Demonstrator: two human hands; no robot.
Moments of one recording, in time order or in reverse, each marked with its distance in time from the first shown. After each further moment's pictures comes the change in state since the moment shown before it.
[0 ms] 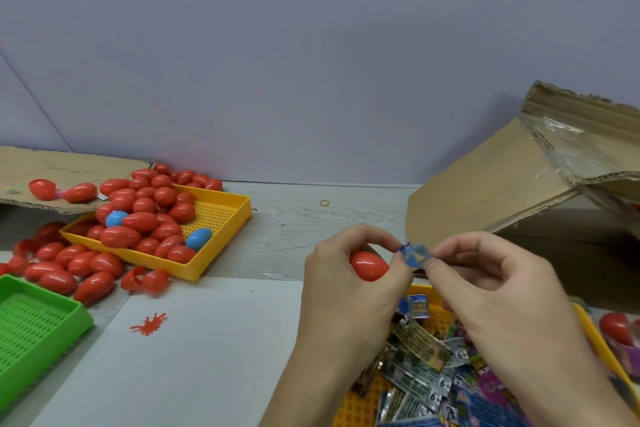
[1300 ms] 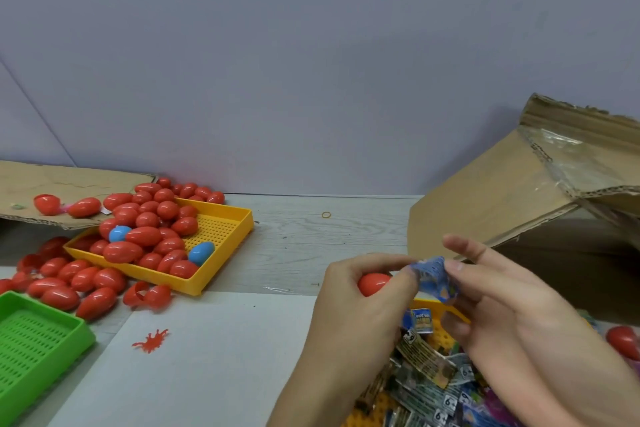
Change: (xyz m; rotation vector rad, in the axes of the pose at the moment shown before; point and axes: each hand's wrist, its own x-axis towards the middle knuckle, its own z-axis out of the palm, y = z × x) left_hand 0.001 -0.006 0.002 -0.184 -0.151 -0.168; right_hand 0.005 -0.017 0.005 0.715 -0.163 0.338
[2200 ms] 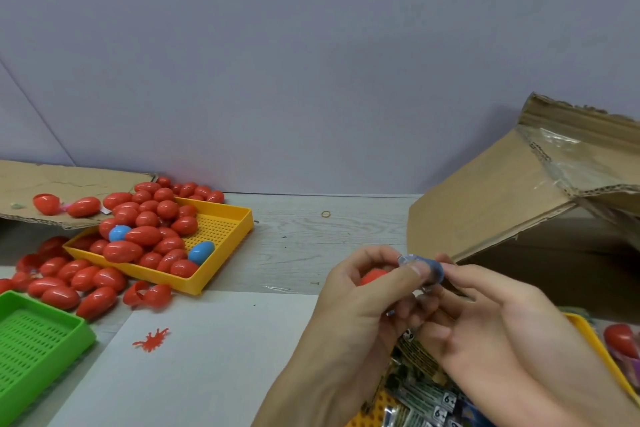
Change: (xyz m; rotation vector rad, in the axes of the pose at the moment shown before) left_hand 0.001 0.005 0.000 -0.586 -0.199 -0.180; right_hand -0.005 0.003 0.009 0.277 0.106 0.285
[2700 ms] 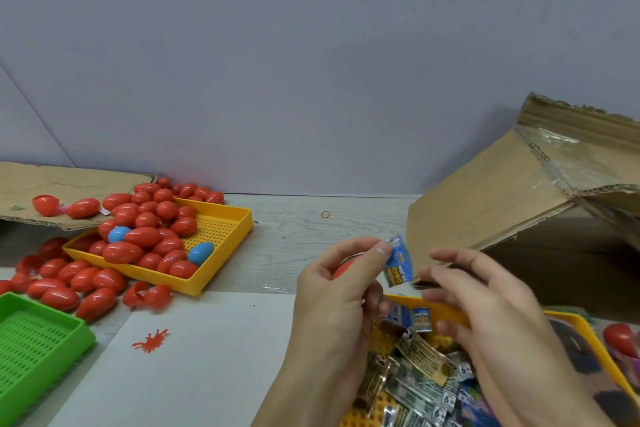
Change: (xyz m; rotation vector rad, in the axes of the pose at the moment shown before) left_hand 0.006 0.000 -0.006 0.014 0.262 0.143; right_hand 0.004 0.003 -0.011 -0.637 0.177 -0.331
